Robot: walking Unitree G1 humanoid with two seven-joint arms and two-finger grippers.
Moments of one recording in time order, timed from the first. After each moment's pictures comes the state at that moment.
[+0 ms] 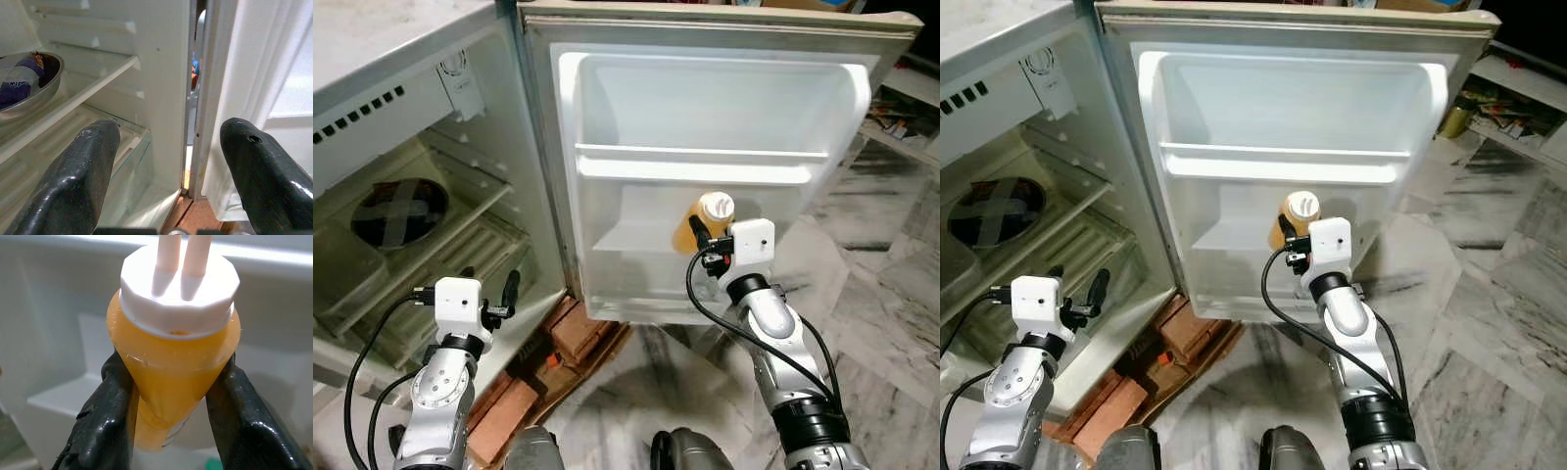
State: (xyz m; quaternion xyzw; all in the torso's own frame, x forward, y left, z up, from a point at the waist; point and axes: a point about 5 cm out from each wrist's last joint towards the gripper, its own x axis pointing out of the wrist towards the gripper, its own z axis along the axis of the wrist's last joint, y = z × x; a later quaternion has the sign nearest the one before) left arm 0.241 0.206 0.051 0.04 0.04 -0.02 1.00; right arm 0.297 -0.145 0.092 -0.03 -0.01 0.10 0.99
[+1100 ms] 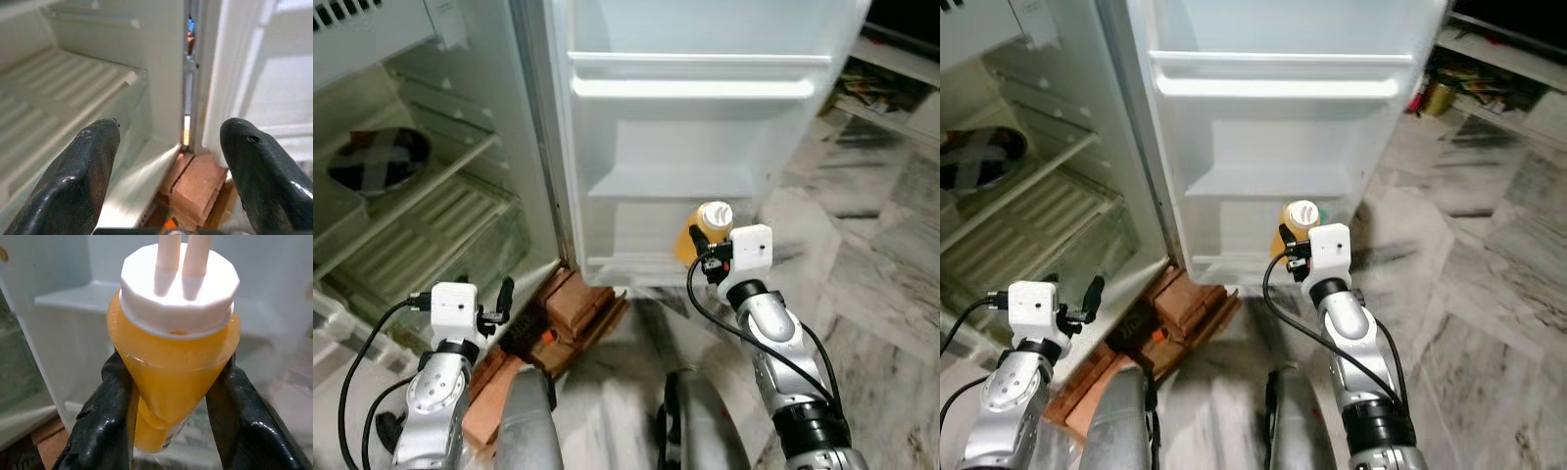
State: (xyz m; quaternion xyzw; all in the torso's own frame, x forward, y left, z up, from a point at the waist) left arm 0.237 0.212 0.044 0.05 0.07 -0.01 1.00; right arm 0.295 -0.146 0.087 -0.03 0.02 0.10 0.99
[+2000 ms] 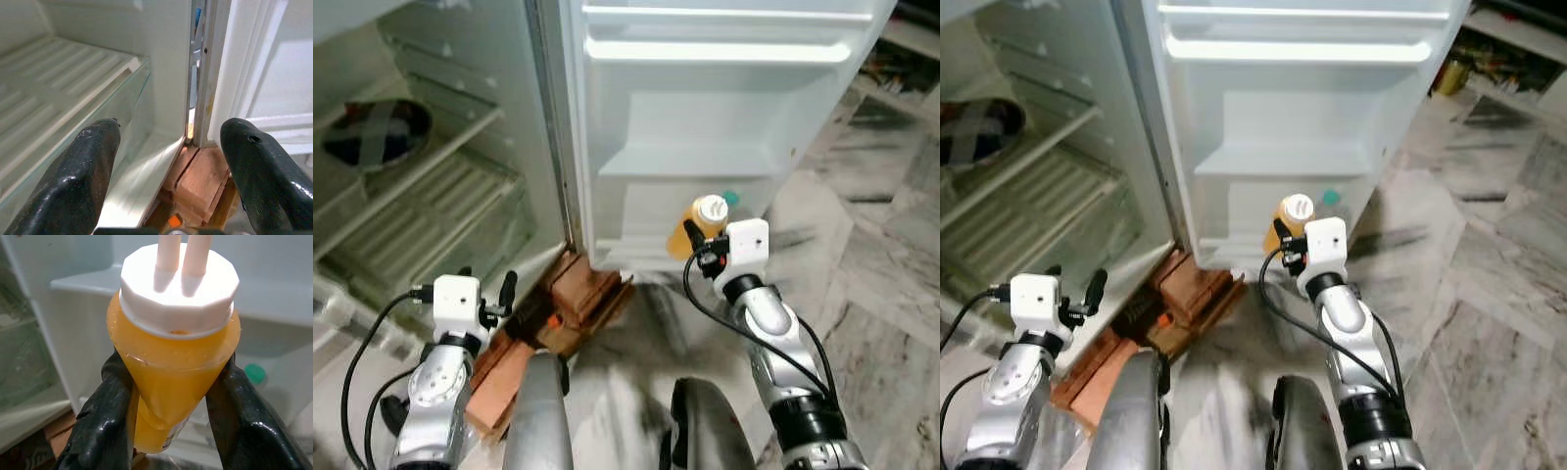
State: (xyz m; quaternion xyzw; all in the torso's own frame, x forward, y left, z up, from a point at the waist) left arm 0.244 0.210 0.049 0.05 0.05 -0.02 1.00; right arm 0.301 -0.140 0.093 -0.02 0.01 0.12 0.99
